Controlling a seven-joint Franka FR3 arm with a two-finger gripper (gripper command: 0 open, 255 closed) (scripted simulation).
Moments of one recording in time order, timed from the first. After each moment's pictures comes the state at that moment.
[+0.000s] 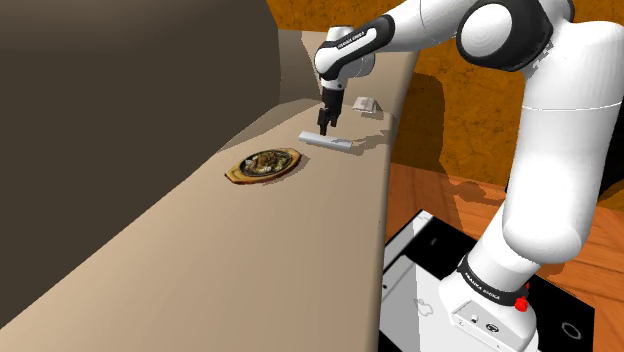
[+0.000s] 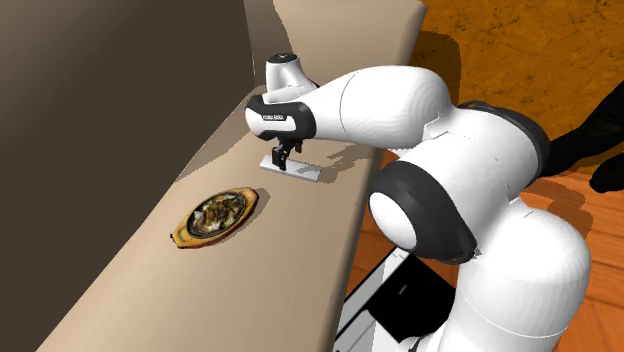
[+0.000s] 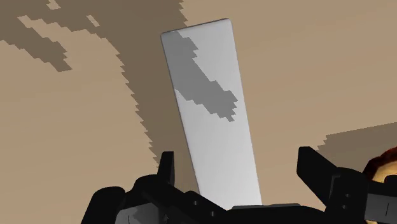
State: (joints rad) arm 0.05 0.34 -0.23 -1.77 0.09 2.10 -0.53
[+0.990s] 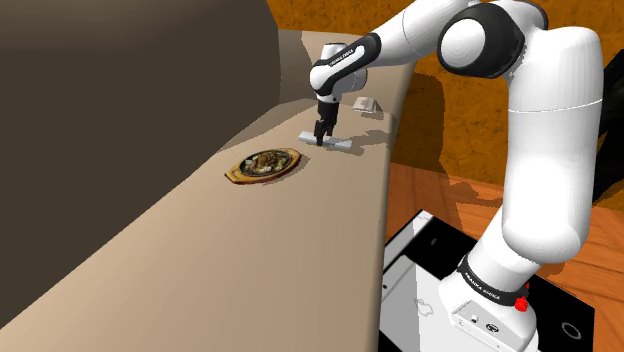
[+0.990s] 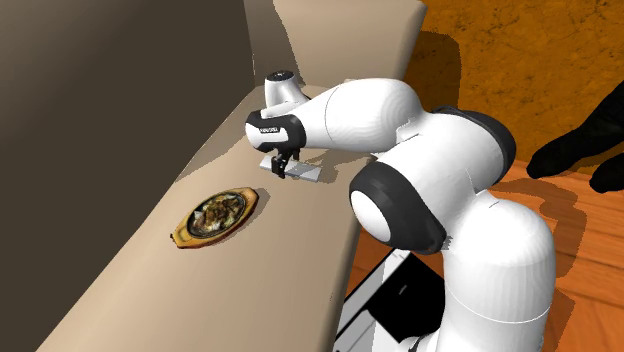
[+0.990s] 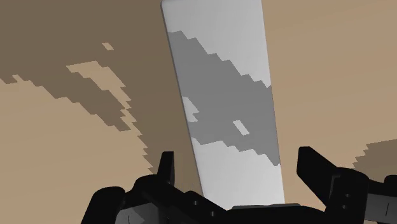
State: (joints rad) arm 0.04 0.44 -0.22 -1.75 0.11 2.18 -0.55
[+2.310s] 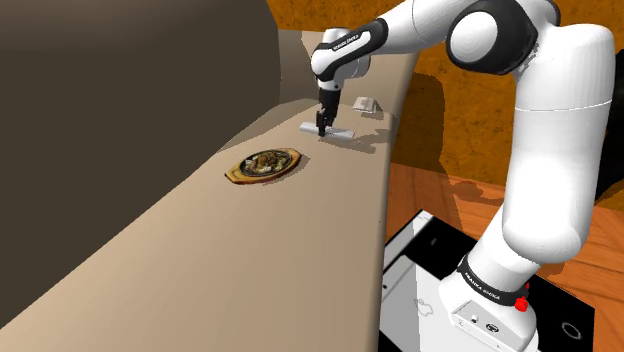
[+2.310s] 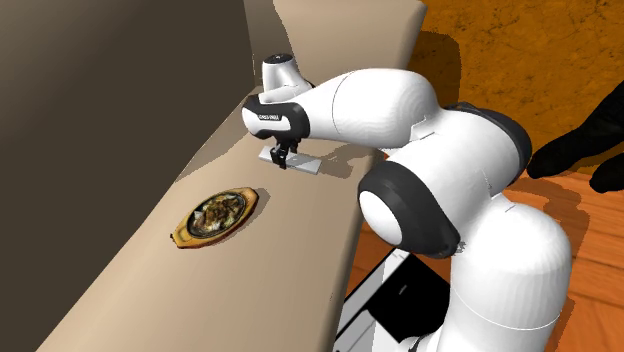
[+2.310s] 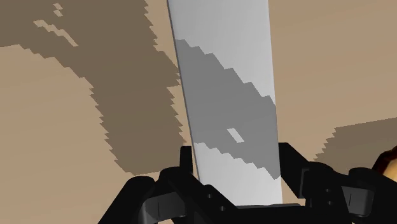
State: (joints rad) arm 0.04 0.39 -0.22 -1.71 0.10 2.09 -0.55
